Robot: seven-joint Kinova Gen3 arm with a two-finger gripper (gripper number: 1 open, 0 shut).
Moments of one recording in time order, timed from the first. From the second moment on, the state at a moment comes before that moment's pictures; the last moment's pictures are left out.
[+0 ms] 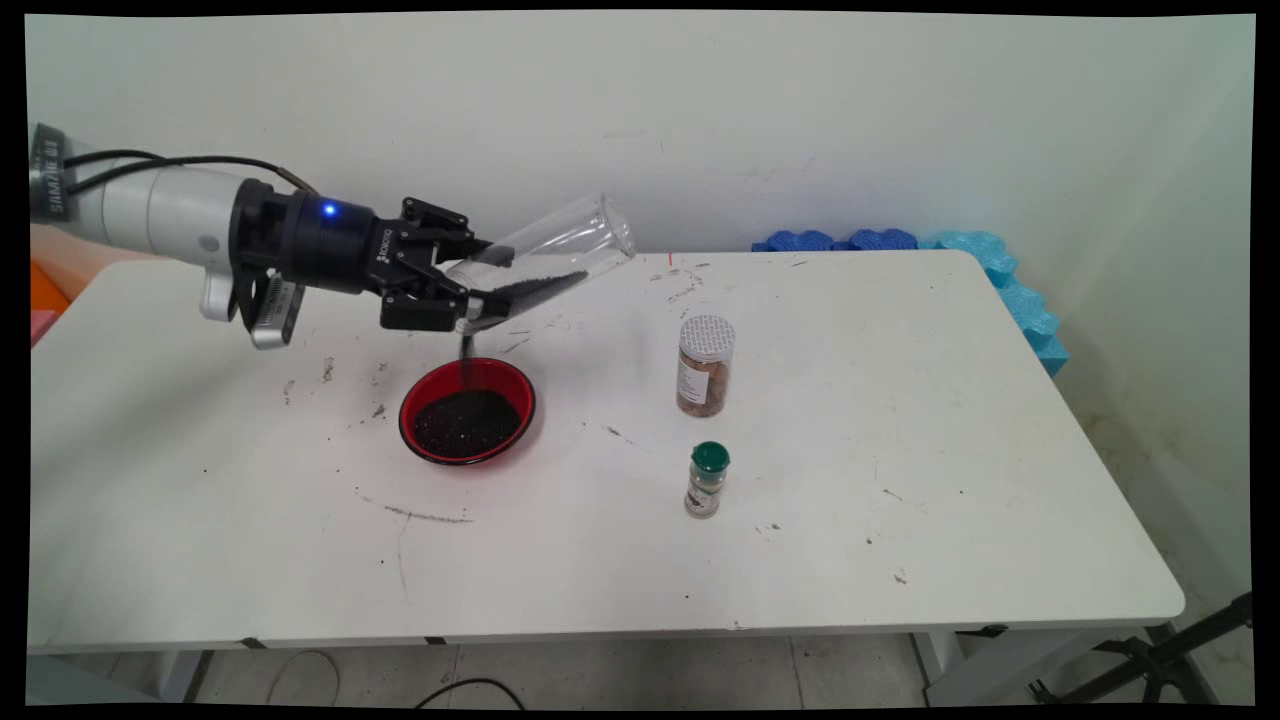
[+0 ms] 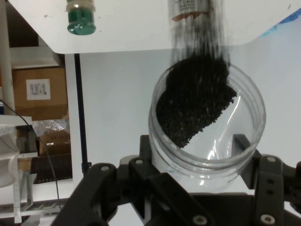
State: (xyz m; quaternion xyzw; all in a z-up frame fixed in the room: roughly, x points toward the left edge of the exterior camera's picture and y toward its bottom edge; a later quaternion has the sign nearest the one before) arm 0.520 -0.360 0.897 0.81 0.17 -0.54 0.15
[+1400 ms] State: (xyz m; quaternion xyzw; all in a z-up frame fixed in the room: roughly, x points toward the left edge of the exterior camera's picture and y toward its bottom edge) arm 0.524 -0.361 0.900 0.79 0.19 -0.57 0.16
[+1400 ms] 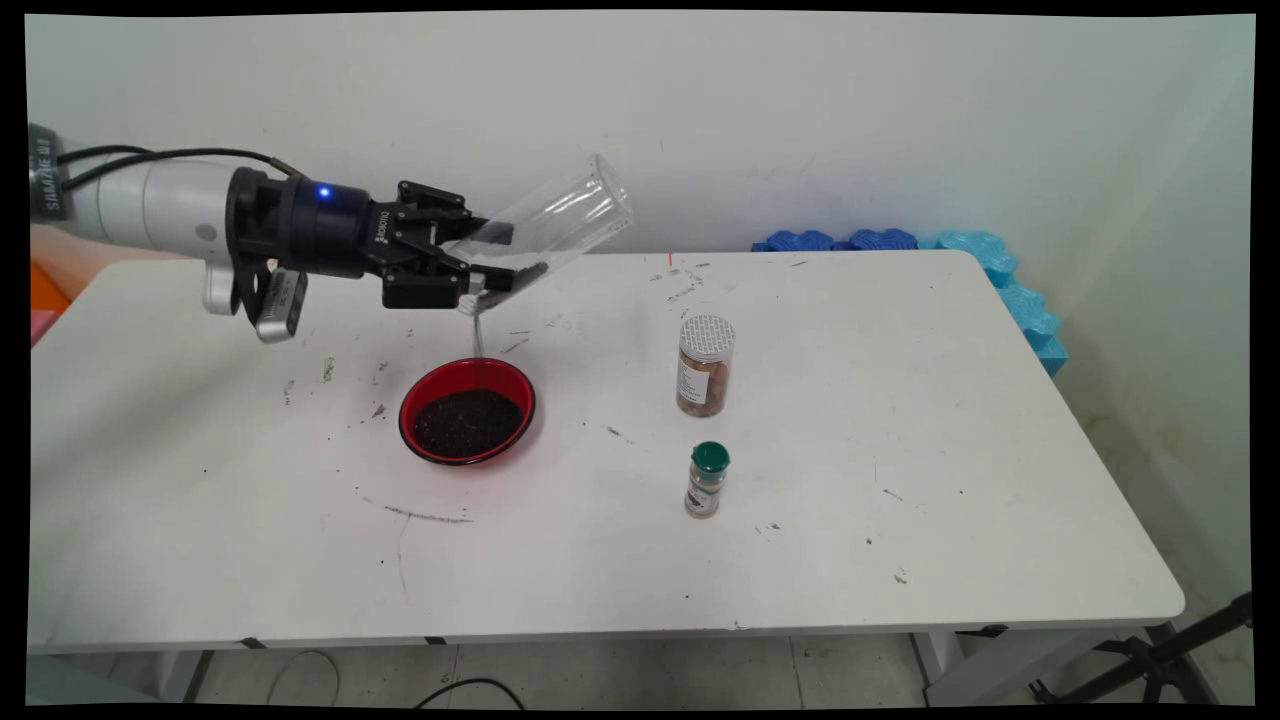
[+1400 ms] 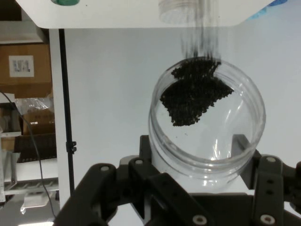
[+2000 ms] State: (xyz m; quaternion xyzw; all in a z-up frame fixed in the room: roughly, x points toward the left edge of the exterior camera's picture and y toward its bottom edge) arm 0.525 -0.359 0.901 0.78 0.19 -0.57 0.16
